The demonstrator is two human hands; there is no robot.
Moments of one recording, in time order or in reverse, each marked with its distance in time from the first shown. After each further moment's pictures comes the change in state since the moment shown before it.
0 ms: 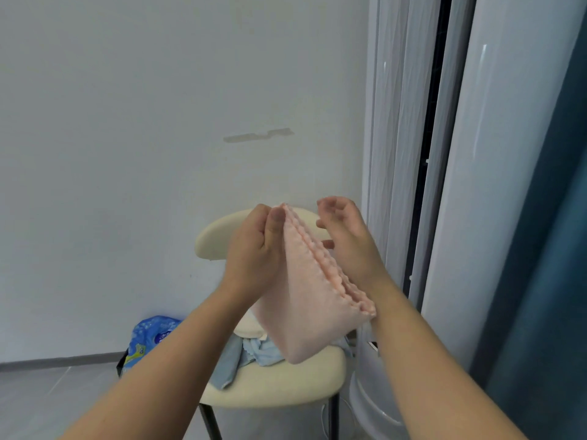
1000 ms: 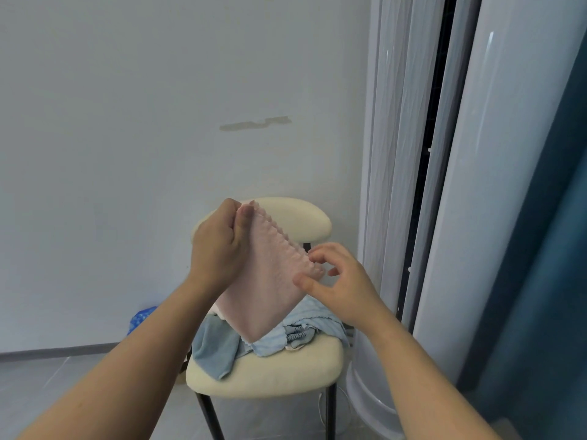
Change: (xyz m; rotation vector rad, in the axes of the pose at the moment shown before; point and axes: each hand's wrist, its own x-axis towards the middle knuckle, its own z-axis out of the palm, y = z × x) left_hand 0.015 -0.065 -0.023 0.309 0.090 0.067; right_hand -0.027 0.074 -0.023 -0.484 -0.184 -0.132
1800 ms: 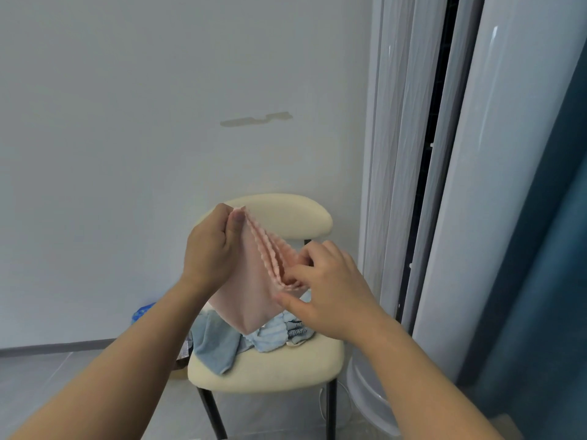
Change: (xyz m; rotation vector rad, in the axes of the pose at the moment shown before) left_hand -0.006 -0.022 -0.002 0.032 -0.026 0.003; right_hand -0.007 -0.021 0.013 -0.655 -0.038 -0.330
